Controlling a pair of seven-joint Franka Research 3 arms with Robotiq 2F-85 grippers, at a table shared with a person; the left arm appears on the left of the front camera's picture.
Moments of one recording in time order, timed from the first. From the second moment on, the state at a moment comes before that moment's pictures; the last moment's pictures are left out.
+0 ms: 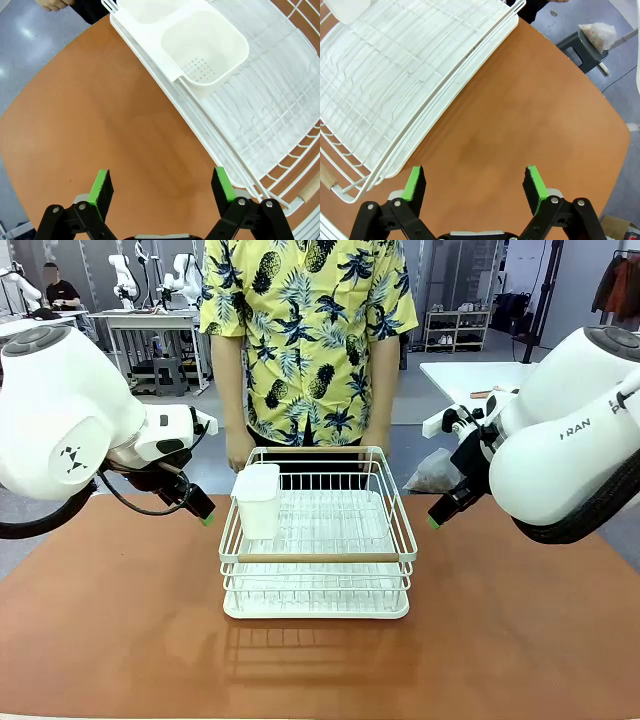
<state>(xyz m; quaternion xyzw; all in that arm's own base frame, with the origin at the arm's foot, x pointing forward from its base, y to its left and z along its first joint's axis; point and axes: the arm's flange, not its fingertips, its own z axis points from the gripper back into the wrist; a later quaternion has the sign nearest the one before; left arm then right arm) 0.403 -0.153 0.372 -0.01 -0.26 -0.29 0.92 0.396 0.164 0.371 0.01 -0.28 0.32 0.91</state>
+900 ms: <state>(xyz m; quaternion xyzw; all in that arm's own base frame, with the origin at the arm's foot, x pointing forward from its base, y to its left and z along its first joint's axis) 0.406 -0.096 0.491 -0.32 -0.24 -0.26 0.88 0.416 0.130 0.477 0.23 -0.23 0.25 0.91</state>
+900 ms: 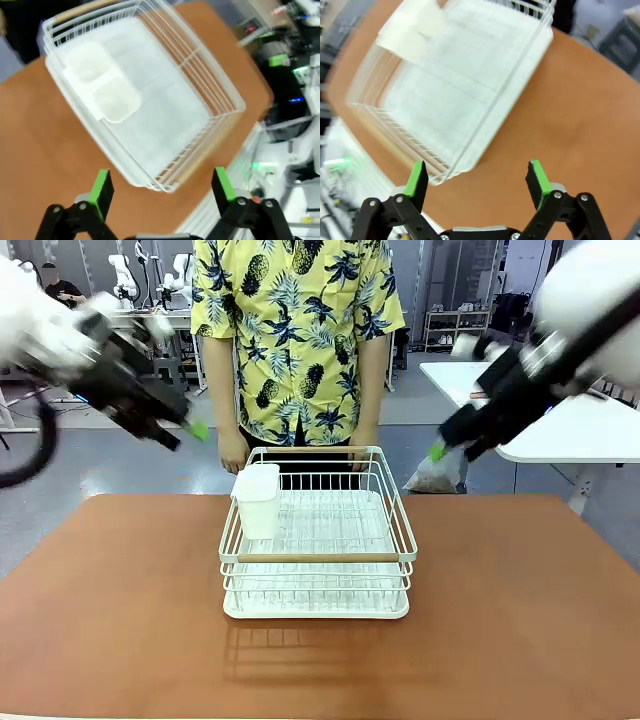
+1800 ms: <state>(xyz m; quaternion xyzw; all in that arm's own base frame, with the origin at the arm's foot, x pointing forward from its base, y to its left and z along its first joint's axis) 0.305 0.240 0.476 -0.49 -0.32 0.07 0.81 0.400 -0.194 0.481 0.46 -0.18 -0.08 0.87</state>
